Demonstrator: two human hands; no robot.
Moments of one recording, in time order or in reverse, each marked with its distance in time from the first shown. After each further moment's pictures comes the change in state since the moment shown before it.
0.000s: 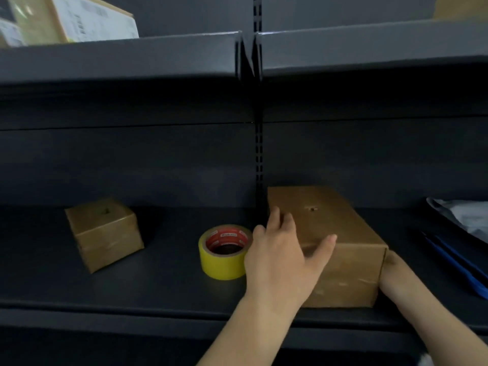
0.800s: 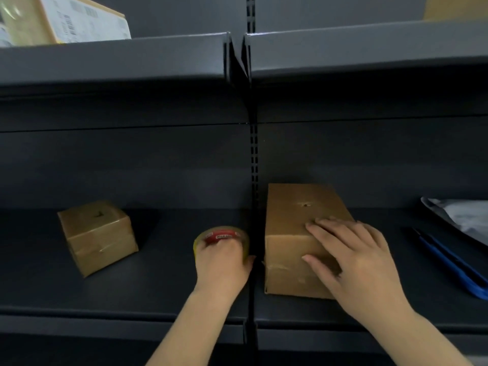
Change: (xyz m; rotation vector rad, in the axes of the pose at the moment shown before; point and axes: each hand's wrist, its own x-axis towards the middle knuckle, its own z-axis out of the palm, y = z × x) left_hand 0.017 -0.084 0.017 0.358 -0.058 -0.073; right_hand -0.035 -0.027 0.025 -0.875 0.277 -1.009
